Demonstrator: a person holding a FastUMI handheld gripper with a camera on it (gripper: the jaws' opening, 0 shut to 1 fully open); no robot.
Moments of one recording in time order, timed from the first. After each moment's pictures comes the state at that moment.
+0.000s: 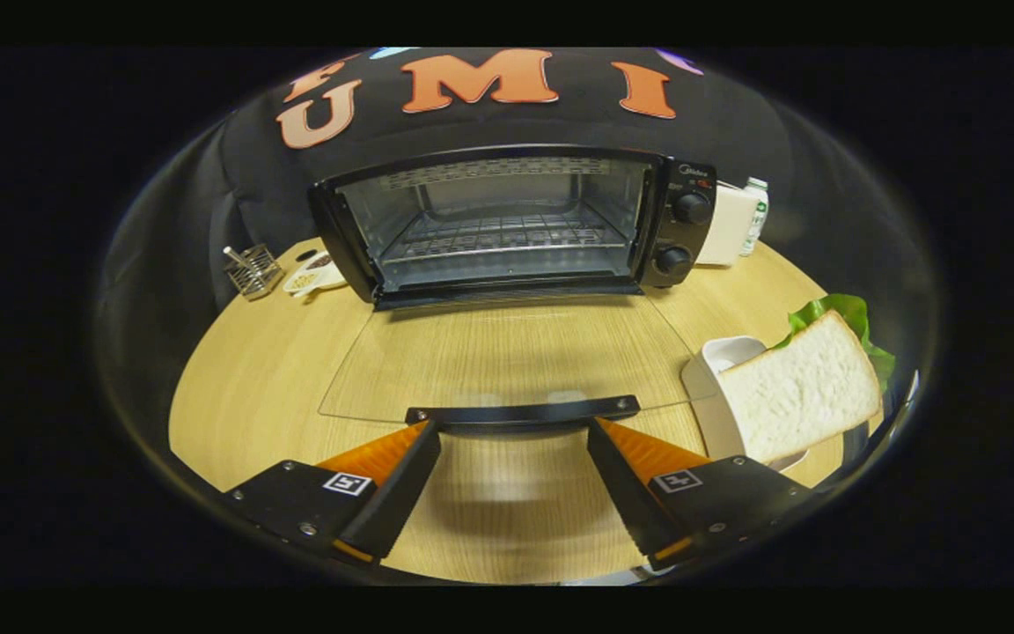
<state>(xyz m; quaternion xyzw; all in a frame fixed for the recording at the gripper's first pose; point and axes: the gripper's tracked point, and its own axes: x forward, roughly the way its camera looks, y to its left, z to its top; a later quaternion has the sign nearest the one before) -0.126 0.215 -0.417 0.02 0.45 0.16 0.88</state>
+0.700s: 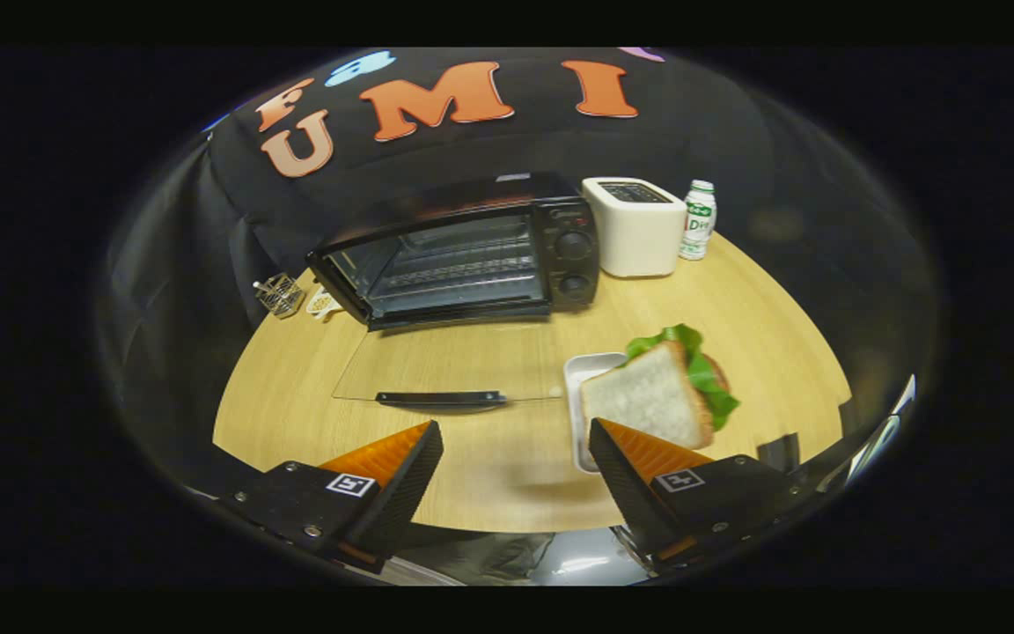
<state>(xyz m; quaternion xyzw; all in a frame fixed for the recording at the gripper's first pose) -0.115 0.070 -0.335 0.04 0.47 0.18 0.86</state>
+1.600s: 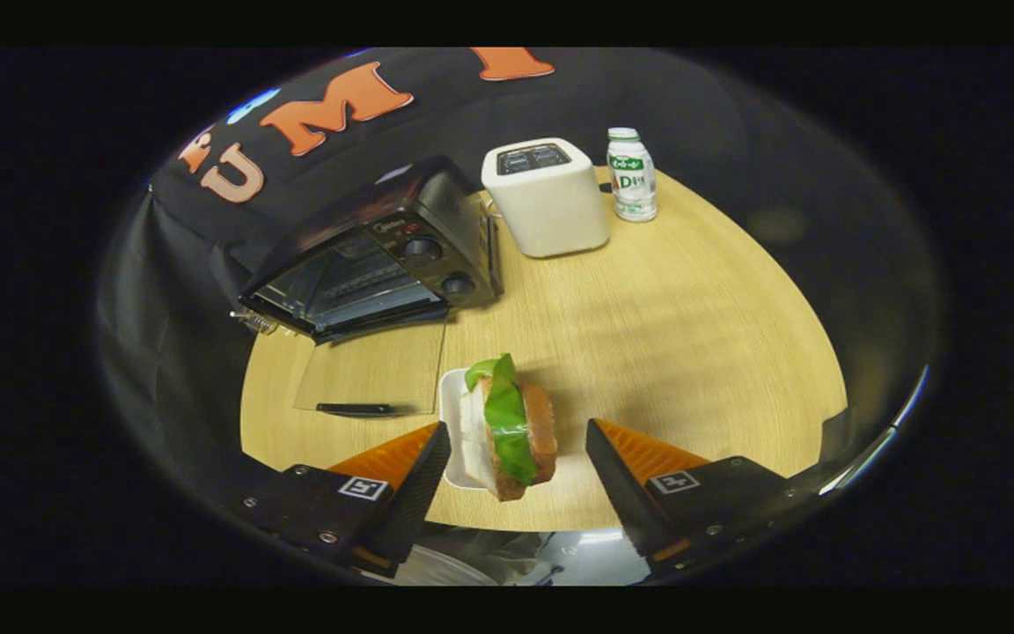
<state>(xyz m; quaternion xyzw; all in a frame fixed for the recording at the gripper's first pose) -0.053 -0.011 -0.392 0.10 0.56 0.20 0.80</state>
